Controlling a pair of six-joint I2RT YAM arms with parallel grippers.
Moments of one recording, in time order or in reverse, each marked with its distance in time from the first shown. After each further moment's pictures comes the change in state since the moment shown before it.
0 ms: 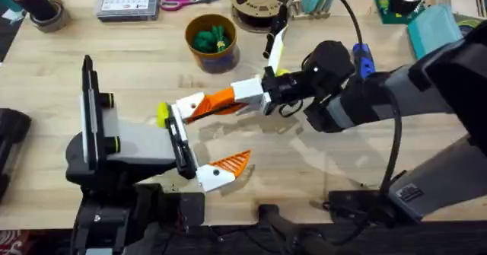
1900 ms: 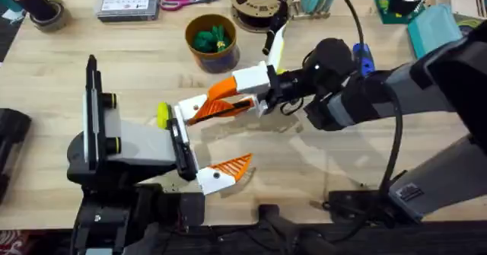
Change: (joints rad) left arm -0.006 0.000 0.000 -0.005 0.020 0.000; right arm -0.015 0.000 0.010 0.001 -0.031 -0.008
